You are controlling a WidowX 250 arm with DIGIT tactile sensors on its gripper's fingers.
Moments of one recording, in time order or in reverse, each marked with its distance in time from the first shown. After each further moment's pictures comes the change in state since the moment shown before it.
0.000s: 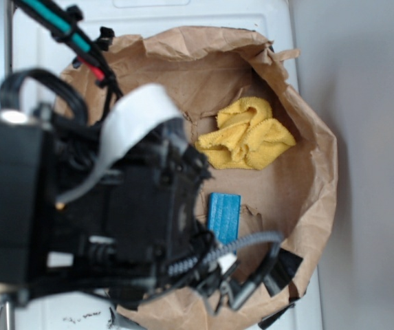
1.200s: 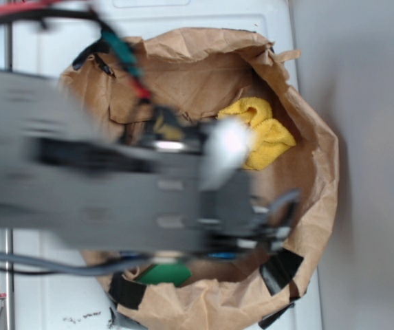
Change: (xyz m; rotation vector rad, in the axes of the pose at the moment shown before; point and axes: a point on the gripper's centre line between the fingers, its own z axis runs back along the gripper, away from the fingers) arm 0.026 -0.010 -0.062 0.122 -0.004 0.221
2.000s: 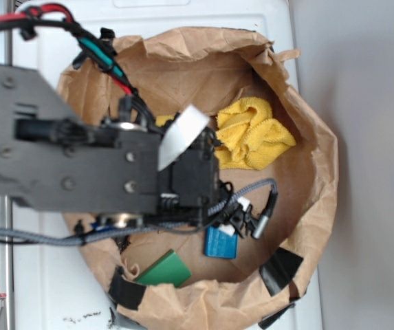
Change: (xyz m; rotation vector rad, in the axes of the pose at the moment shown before) arm -0.002 0.026 -0.027 -0.071 -0.022 -0.012
